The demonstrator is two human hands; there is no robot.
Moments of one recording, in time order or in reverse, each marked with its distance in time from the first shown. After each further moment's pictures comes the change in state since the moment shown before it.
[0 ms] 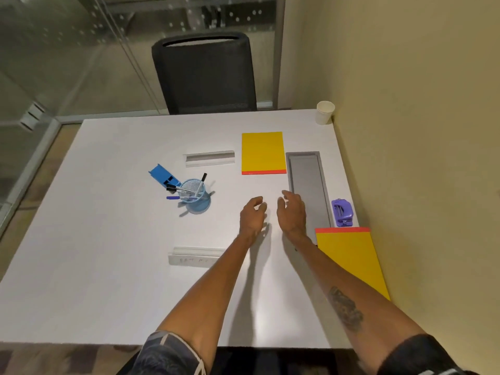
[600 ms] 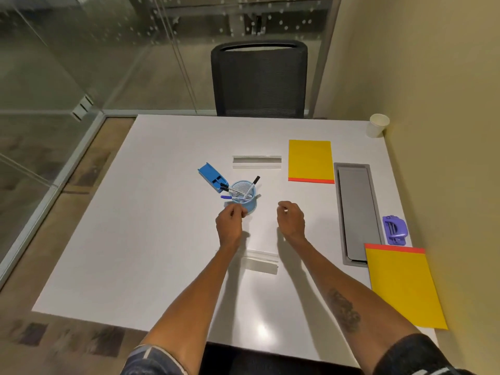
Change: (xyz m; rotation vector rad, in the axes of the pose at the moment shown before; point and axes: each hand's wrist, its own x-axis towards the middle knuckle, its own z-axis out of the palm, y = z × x) left_hand 0.003 -0.046 -0.180 -0.119 0.390 0.042; right_hand -0.037 -0.074 0.118 0.029 -0.149 0.003
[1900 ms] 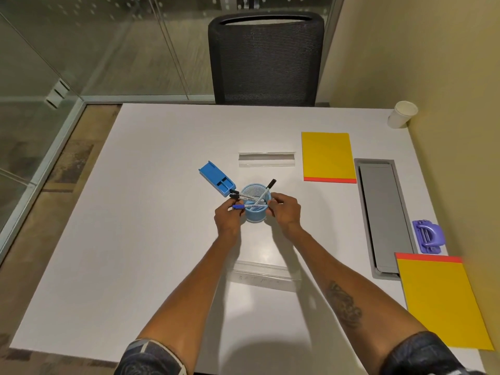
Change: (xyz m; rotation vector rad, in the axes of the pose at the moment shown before) left_hand 0.121 -0.045 0.000 -0.172 -0.027 -0.206; right_hand 0.071 -0.020 0.091 0.208 -0.049 0.160
